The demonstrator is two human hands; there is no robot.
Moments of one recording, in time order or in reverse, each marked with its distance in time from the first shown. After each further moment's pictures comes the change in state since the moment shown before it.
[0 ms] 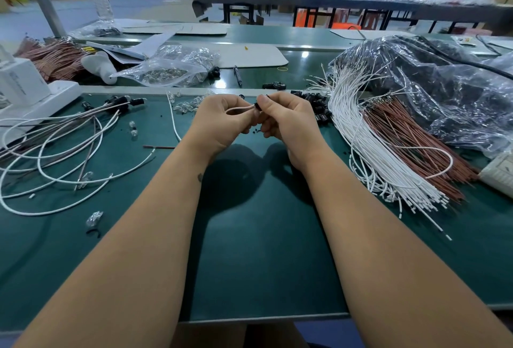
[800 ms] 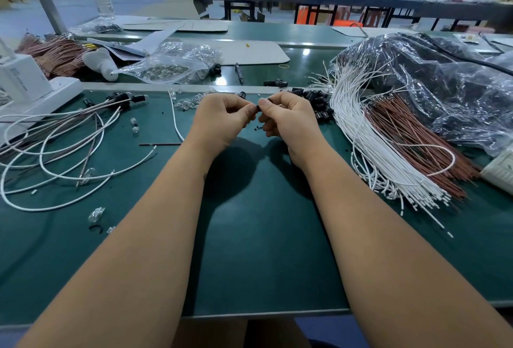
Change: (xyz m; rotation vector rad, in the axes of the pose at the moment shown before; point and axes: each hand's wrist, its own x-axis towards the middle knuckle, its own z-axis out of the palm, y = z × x) left_hand 0.004 -0.010 0.000 0.141 0.071 0.049; right_hand 0.002 0.004 0.001 -0.100 0.060 0.045
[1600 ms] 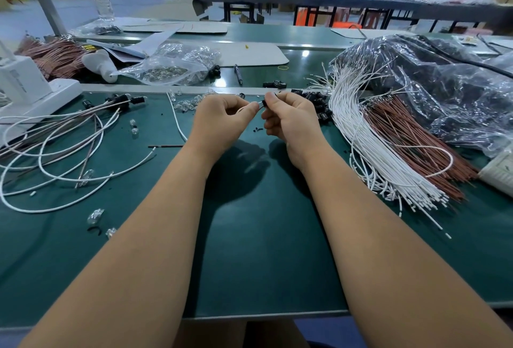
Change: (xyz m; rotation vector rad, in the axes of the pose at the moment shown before) left_hand -0.006 0.007 0.001 0.015 0.025 0.054; right_hand 0.001 -0.002 -0.001 0.185 0.031 0.038
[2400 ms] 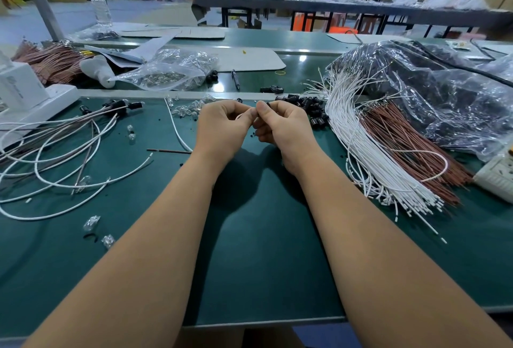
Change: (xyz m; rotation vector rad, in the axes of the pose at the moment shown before) left_hand 0.001 0.001 0.015 -0.125 0.099 -0.074; right_hand -0.002 0.004 0.003 -0.068 -0.021 -0.035
